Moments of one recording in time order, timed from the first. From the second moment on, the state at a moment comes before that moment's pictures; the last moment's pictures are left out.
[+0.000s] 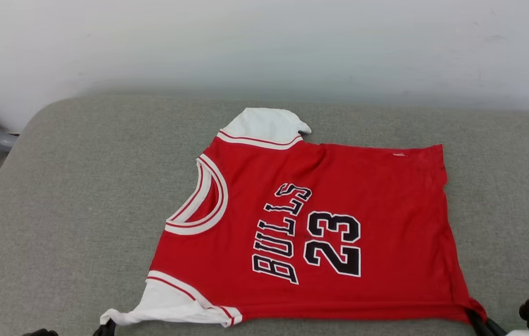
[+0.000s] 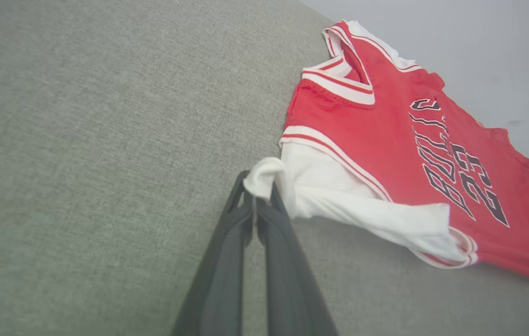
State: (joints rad) left arm 0.13 0.47 -0.29 0.27 -0.96 -0.01 -0.23; right arm 0.08 -0.30 0.03 0.34 0.46 0.14 0.08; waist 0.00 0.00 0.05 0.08
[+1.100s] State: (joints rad) left arm -0.41 0.35 -0.44 0.55 -0.88 -0.12 -0.20; right arm -0.16 -0.24 -0.01 0.24 0.28 0.13 0.26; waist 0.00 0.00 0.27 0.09
